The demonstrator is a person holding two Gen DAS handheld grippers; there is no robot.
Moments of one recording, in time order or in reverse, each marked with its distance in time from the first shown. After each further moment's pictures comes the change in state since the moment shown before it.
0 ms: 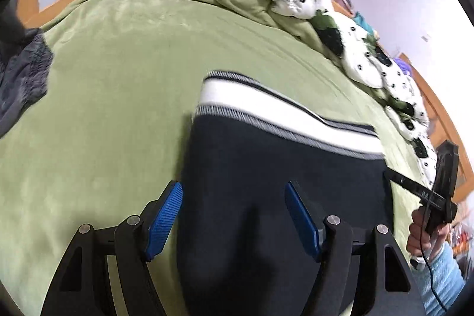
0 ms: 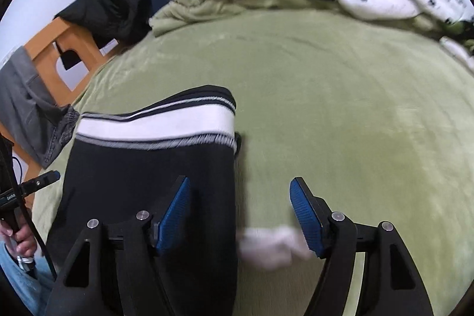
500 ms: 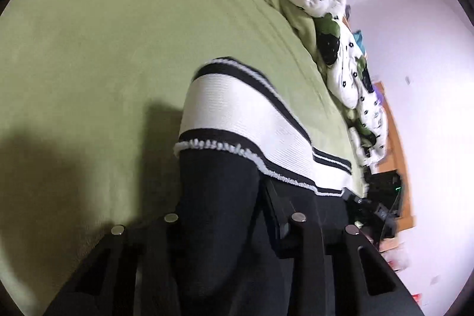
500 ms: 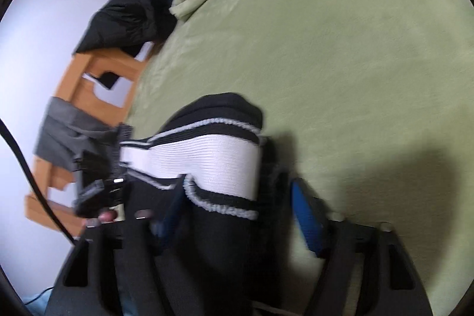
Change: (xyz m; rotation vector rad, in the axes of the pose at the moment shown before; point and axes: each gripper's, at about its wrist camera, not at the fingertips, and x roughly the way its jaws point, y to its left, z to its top) left arm 0.084 0.031 0.024 -0.213 0.153 -0.303; right arm 0.077 -0.026 0.031 0.199 0.168 0.439
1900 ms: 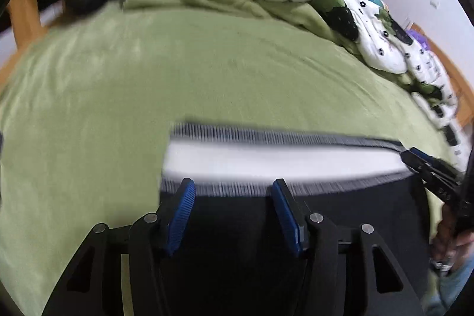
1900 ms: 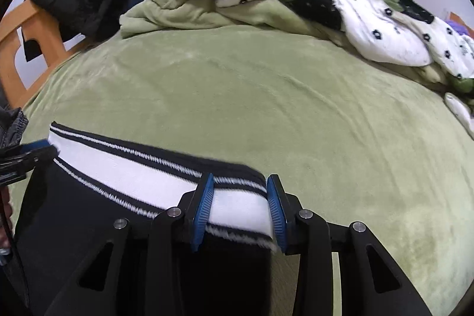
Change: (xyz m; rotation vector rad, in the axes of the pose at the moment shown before) left arm 0.042 -0.095 0.050 0.329 -0.080 0.390; right arm -0.018 0.048 0.036 -0.311 -0.264 -0.656
